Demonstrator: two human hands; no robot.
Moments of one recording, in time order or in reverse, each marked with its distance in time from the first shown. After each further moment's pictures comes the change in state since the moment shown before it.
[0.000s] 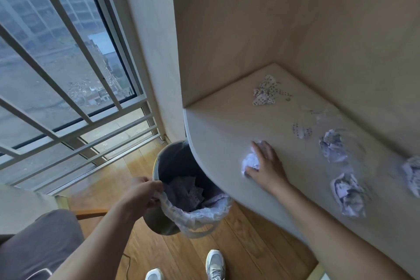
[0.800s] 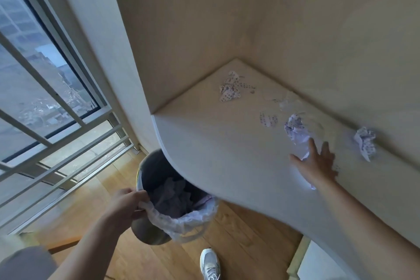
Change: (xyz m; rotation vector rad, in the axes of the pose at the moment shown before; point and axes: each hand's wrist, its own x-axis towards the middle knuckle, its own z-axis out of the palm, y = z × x) left_hand 0.018 0.002 0.016 -0.037 -0.077 -0.021; right_hand -0.057 0.123 -0.083 0.037 0.218 0.703
